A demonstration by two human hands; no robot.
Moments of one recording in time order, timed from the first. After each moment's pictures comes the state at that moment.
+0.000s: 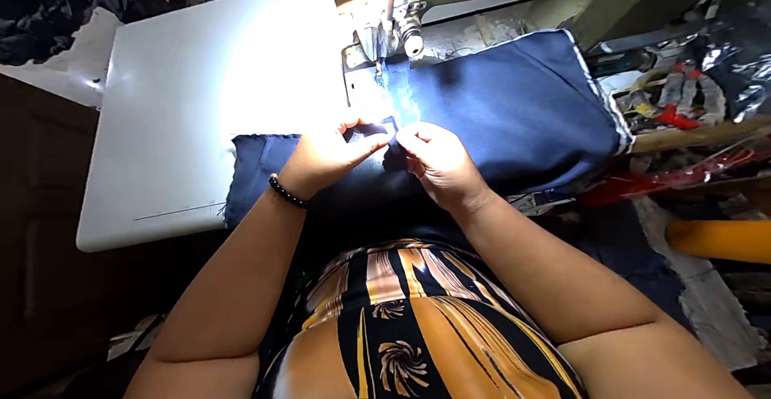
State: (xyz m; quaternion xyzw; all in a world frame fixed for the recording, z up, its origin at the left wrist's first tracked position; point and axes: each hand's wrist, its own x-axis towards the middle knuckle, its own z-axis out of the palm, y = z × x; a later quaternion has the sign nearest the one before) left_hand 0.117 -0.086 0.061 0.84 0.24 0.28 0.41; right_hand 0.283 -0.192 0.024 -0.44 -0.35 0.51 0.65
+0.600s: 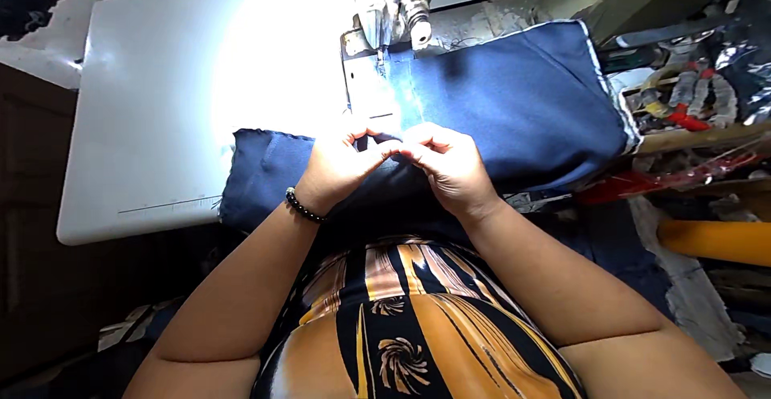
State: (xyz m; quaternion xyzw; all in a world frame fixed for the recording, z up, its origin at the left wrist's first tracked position) left_hand 0.126 -0.107 0.037 0.79 0.25 0.34 0.45; right_hand 0.292 -0.199 0.004 -0.44 -0.45 0.40 0.67
